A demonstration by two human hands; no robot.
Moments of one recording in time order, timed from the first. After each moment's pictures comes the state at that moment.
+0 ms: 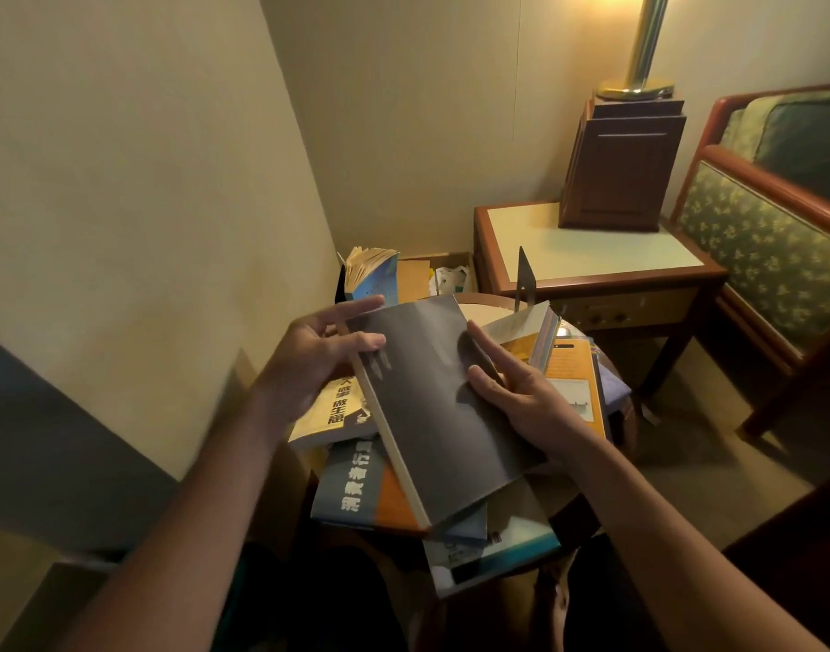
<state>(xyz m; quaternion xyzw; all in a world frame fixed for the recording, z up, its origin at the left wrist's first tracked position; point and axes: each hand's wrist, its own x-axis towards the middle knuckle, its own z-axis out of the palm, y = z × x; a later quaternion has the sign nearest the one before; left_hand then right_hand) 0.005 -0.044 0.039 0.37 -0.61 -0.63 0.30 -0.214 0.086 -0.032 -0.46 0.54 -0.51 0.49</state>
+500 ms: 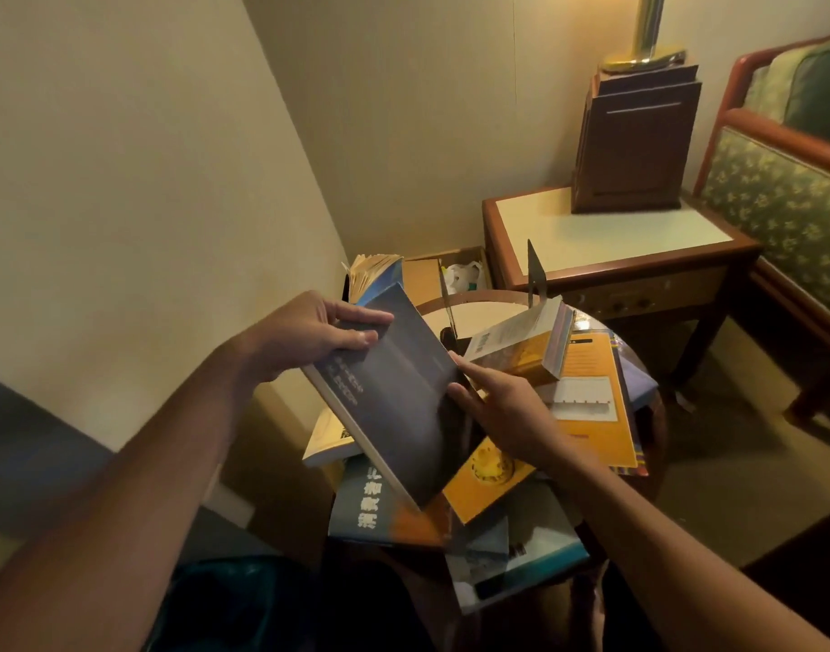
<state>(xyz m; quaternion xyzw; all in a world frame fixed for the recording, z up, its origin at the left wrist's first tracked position) -0.006 -0.087 0.084 0.42 -0.79 -0.44 0.08 -0.209 0.049 -0.074 -0.59 0.65 -0.39 0.27</state>
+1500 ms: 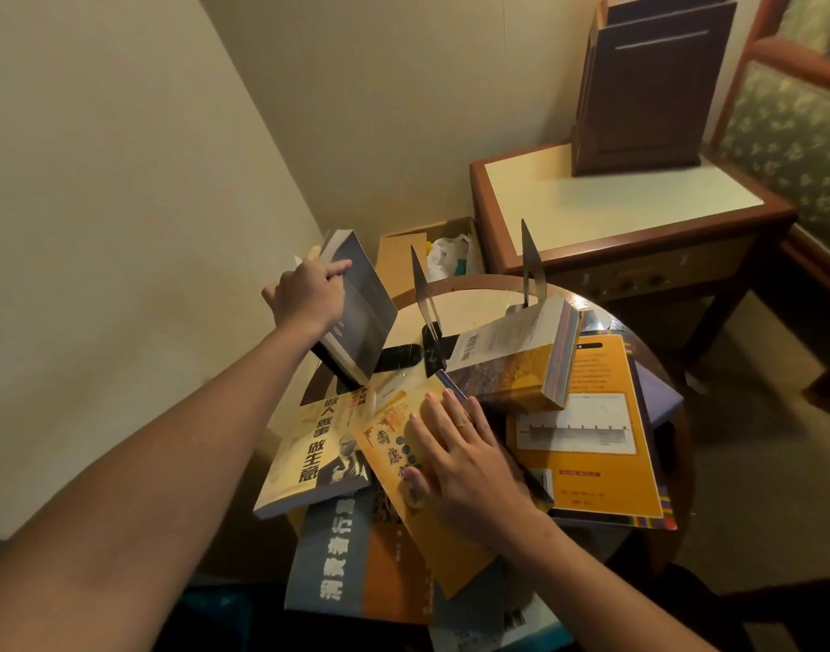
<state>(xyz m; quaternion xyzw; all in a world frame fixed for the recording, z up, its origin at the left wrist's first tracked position) -0.112 -0.236 -0.027 0.57 -0.79 -0.08 0.20 -0.194 0.003 -0.174 -0.68 0.70 -0.18 0.07</state>
